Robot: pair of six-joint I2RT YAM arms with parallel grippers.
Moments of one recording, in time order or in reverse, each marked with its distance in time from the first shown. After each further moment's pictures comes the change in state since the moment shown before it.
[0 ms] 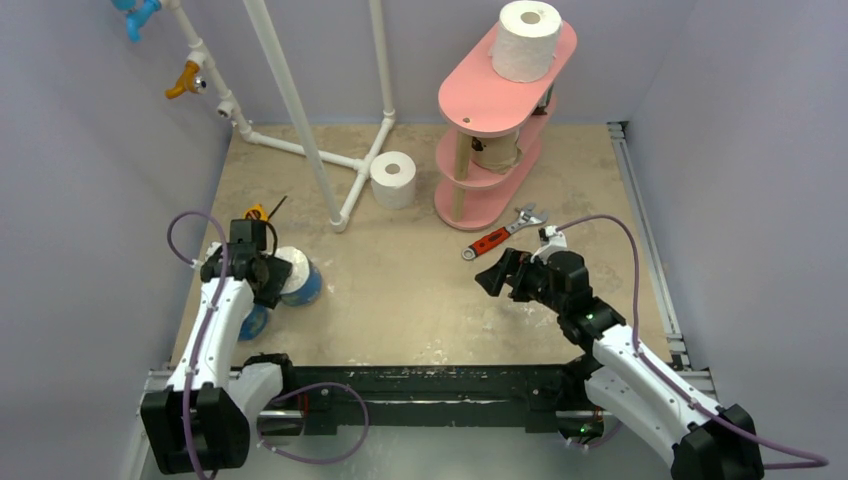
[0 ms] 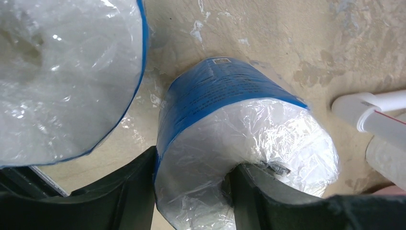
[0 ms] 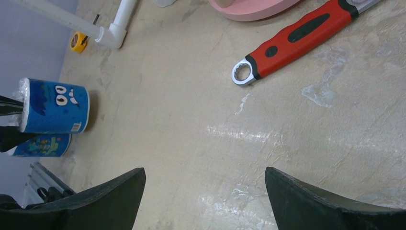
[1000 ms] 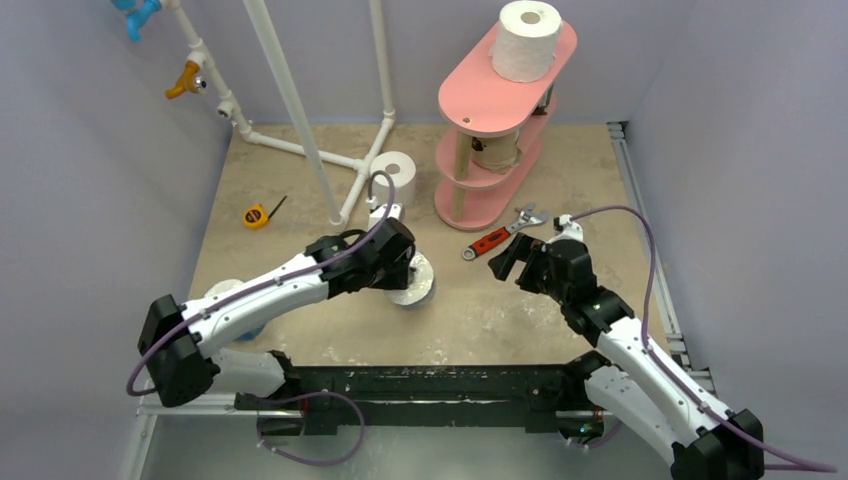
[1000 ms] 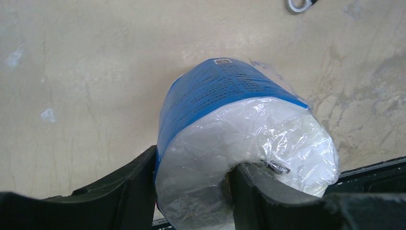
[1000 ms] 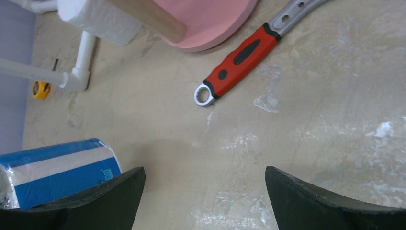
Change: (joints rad) left arm -1.005 0.234 0.313 0.094 -0.137 0.380; right arm 0.000 0.017 0.158 -0.198 0.192 0.045
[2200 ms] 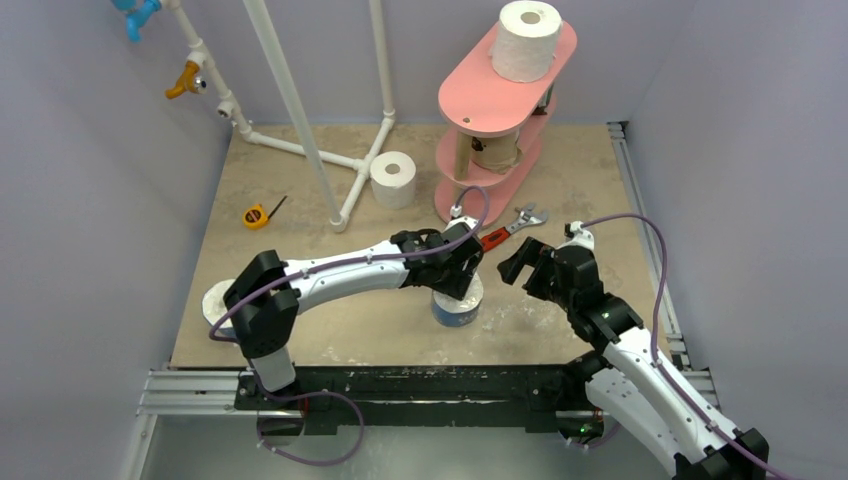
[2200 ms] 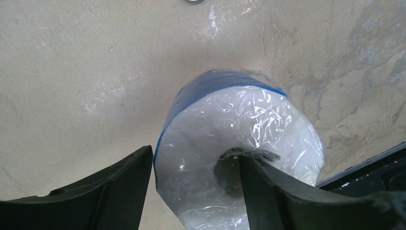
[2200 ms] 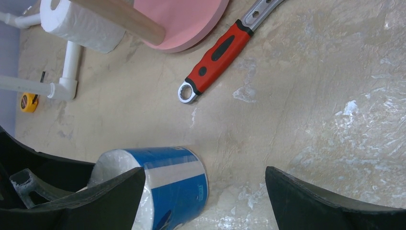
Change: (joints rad) left arm -0.148 0.488 0.282 0.150 0.089 0.256; right arm 0.000 -0.092 0.008 -0.154 0.095 0.063
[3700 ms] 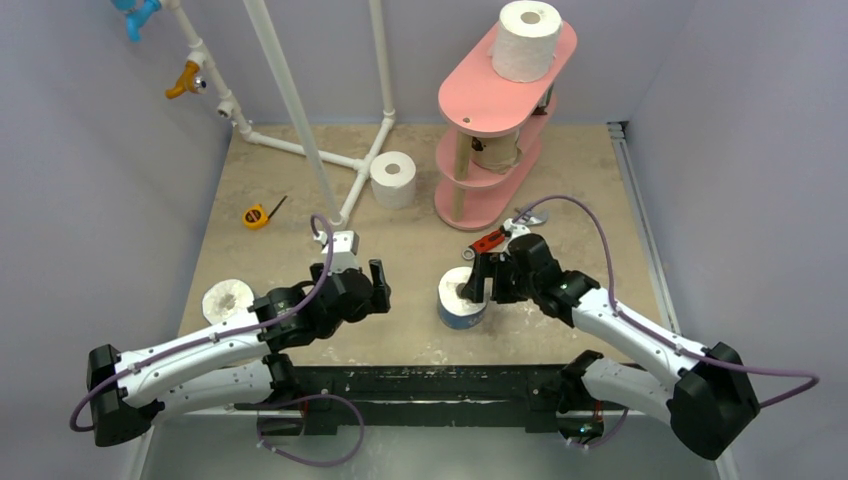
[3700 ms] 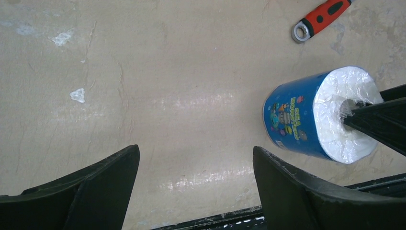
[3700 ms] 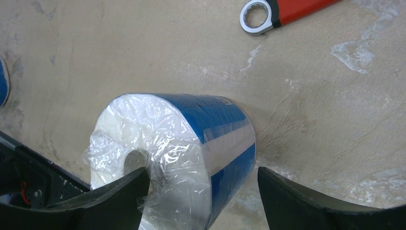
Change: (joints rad) left arm -0.020 -0.881 -0.596 -0.032 -0.347 -0.379; right arm 0.171 0.358 0.074 0.092 -0.226 -0.178
